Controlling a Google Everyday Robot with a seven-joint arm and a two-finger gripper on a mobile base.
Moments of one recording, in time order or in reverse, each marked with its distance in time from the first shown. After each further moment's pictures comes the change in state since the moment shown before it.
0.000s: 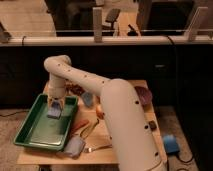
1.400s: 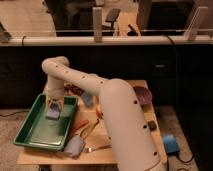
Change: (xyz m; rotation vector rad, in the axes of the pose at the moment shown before) arm -0.003 -0.004 0.007 -0.010 0.002 -0.003
